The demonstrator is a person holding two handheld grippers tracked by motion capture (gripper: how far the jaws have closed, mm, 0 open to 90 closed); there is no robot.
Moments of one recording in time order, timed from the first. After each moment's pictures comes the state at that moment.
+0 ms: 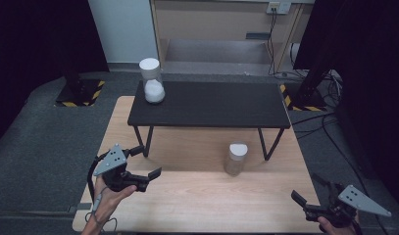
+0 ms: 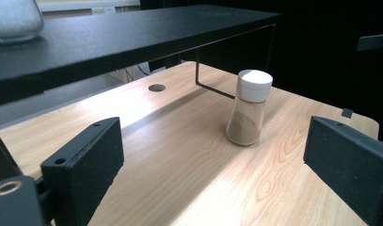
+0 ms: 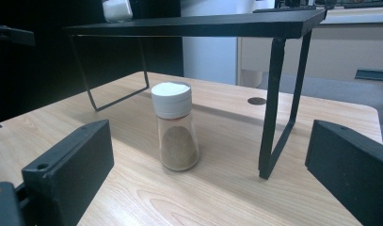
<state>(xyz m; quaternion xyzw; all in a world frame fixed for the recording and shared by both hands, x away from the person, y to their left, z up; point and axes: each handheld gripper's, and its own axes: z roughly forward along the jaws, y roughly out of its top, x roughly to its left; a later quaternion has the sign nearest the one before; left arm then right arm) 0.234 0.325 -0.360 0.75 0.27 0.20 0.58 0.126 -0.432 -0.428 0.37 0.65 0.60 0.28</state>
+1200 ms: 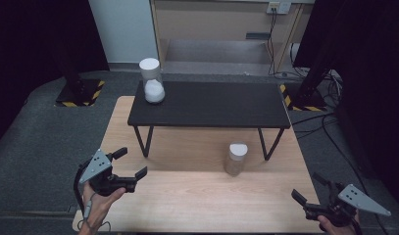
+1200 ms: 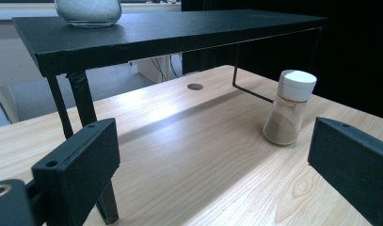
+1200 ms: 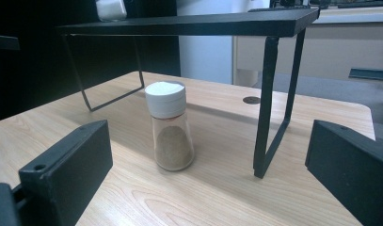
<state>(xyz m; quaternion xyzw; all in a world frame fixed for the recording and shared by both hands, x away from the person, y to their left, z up) 0.207 0.346 -0.380 0.71 0.32 0.25 0.57 0.127 -0.431 -0.428 0.38 0.65 0.60 0.28</state>
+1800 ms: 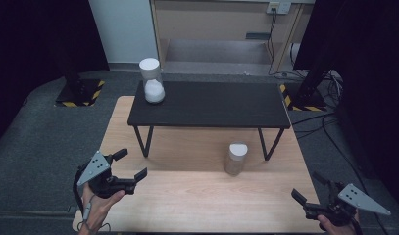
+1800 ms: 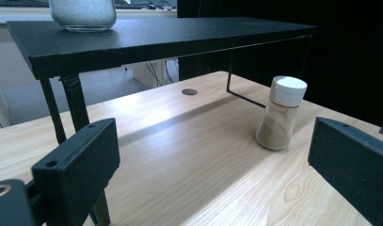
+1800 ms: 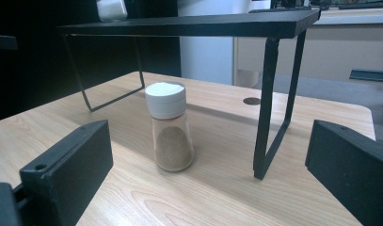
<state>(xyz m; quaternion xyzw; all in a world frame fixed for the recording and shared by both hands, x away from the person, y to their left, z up) 0.206 0.348 -0.384 0.71 0.31 0.24 0.59 0.128 -0.431 -0.429 0.38 0.65 0.60 0.28</state>
